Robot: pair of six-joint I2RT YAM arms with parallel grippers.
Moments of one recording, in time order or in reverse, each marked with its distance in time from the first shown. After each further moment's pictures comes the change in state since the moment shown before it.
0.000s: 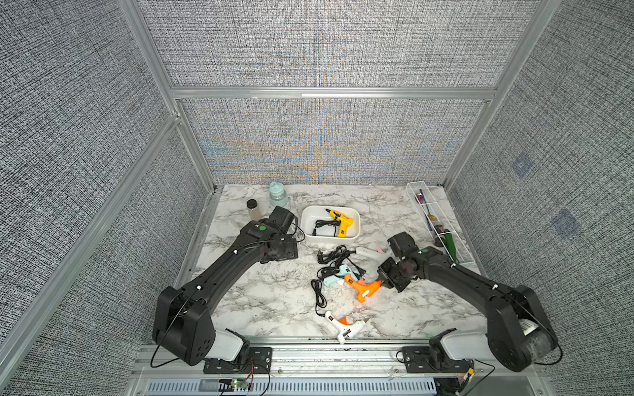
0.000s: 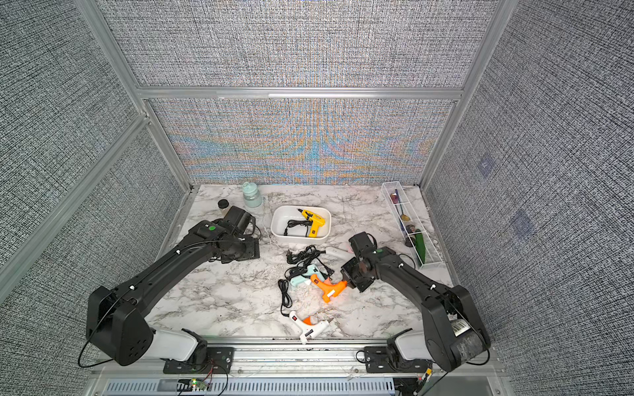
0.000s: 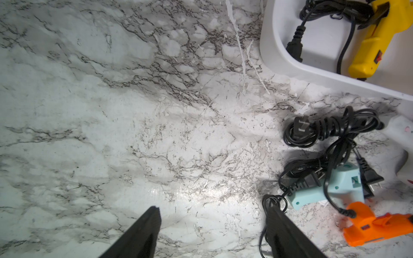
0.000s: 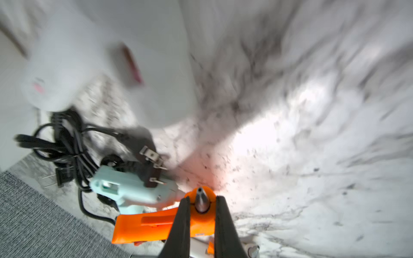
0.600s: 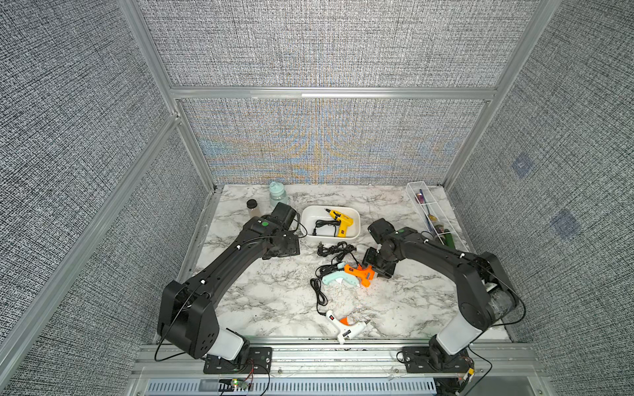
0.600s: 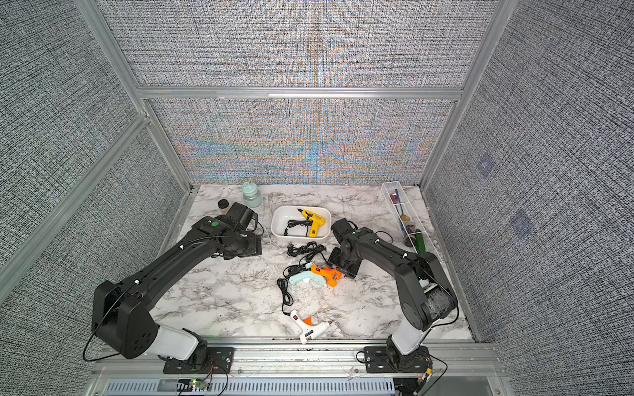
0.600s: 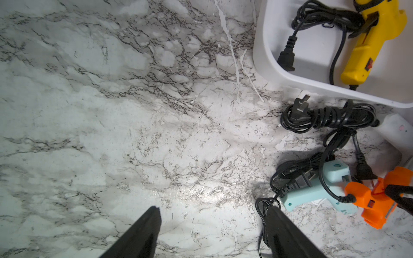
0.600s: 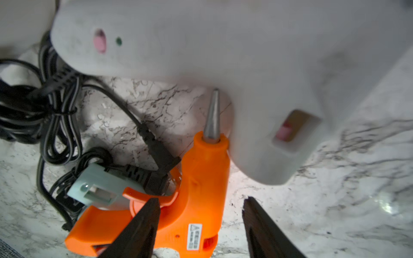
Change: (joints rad) left arm 0.000 0.037 0.053 -0.001 0.000 0.011; right arm 0.124 0.270 0.211 -0.069 0.060 -0.311
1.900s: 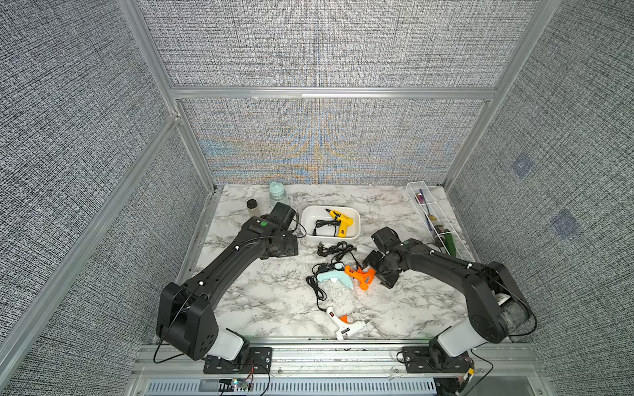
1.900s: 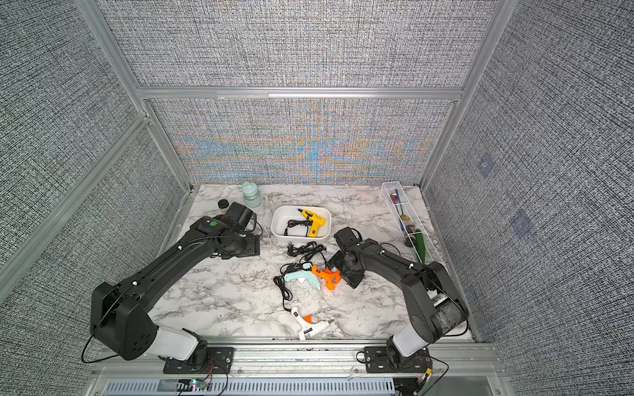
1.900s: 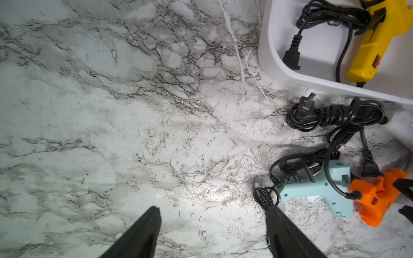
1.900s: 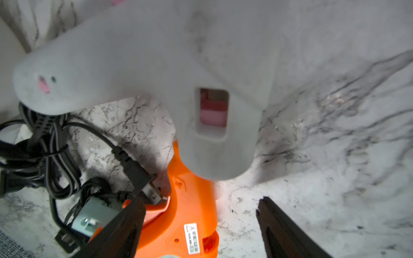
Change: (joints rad) left arm 0.003 -0.008 0.000 -0.020 -0.019 0.021; right arm -0.005 -0.096 -0.169 0.147 0.056 0.320
